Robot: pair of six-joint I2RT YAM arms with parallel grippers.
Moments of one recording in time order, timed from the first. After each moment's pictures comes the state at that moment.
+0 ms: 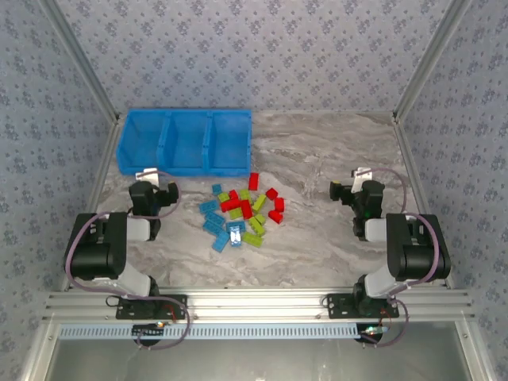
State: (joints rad) left arm 0.00 1.54 0.38 0.72 -0.12 -0.03; right arm -0.04 1.52 0.37 0.74 -0.04 -0.03
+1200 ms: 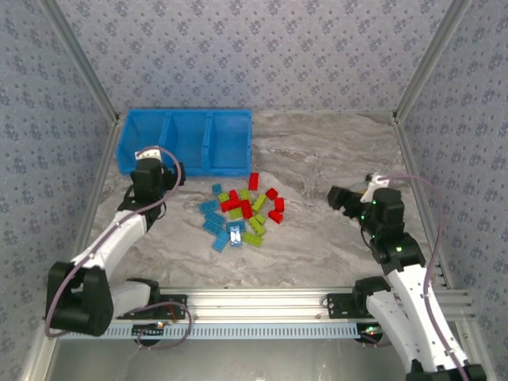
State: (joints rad) left arm -0.25 1.14 0.70 -0.08 -0.28 -0.28; right arm 0.24 0.63 0.64 -0.54 -0.09 0.45
